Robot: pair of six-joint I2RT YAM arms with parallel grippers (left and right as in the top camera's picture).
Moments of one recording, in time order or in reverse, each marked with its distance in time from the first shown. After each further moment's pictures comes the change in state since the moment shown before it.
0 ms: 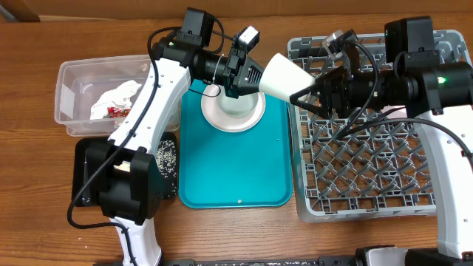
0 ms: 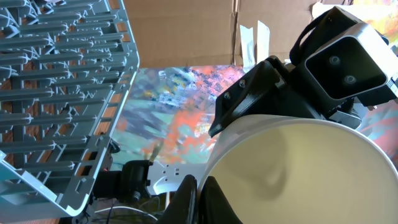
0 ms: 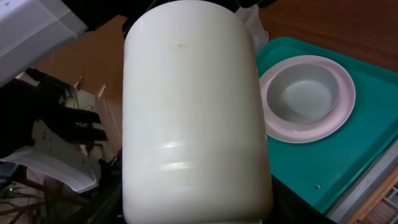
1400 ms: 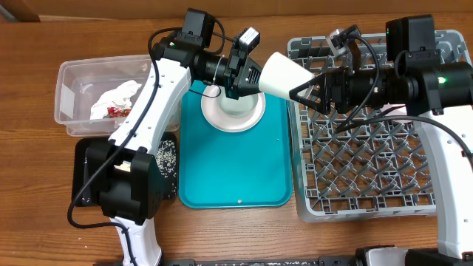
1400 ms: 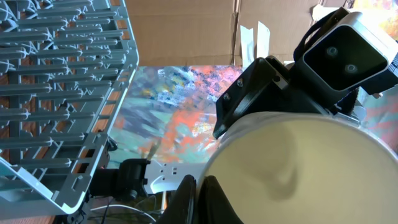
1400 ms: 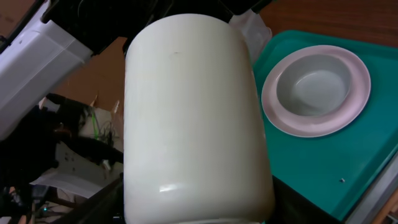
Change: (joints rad) left arm -0.005 0.000 0.000 -0.017 0.000 -0.005; right arm -0.001 0.000 0.000 0.031 -0.022 0.164
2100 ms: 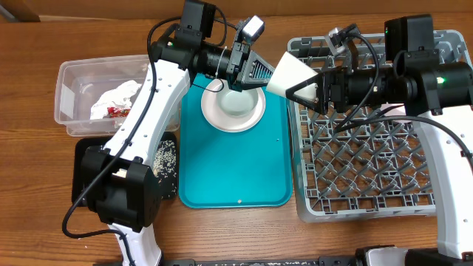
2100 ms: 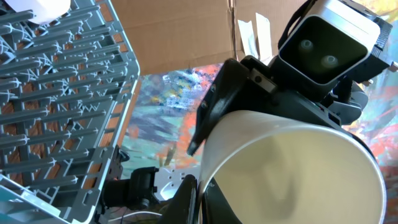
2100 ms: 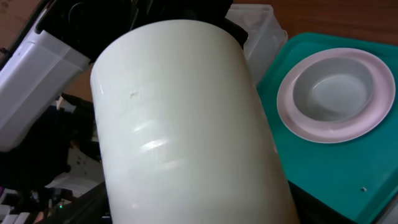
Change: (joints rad) left arm -0.013 -0.050 0.014 0.150 -0.029 -0.072; right arm 0.003 0.000 -0.002 0.016 -0.048 0.017
